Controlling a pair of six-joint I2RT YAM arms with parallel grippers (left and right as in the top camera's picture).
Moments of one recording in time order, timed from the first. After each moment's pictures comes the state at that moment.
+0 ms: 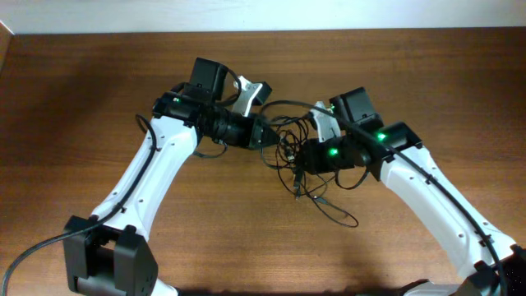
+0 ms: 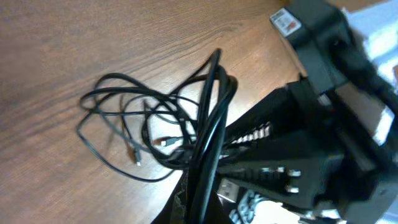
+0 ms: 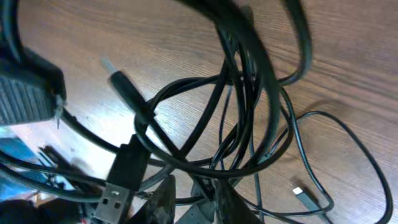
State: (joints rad) left arm -0.29 1.69 1.43 -0.90 0.83 -0.08; right arm 0.42 1.53 1.22 -0.80 -0.47 0.27
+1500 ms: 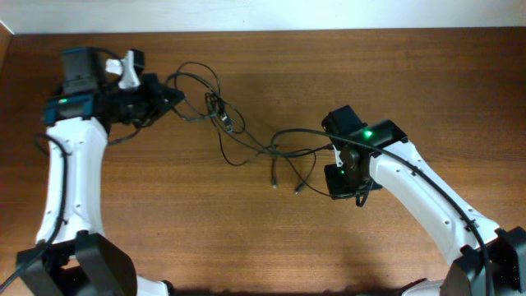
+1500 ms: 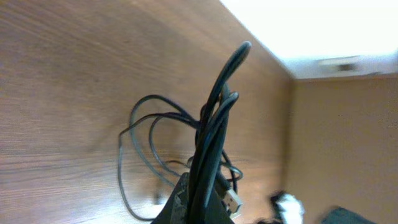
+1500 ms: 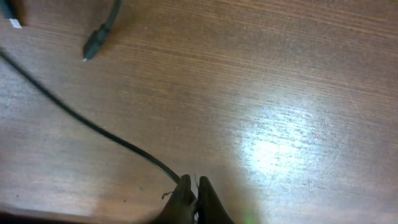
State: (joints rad) left arm 0.23 1.64 1.49 -0.85 0.83 -0.39; right arm 0.44 1.60 1.23 -1.20 -0.01 0.29
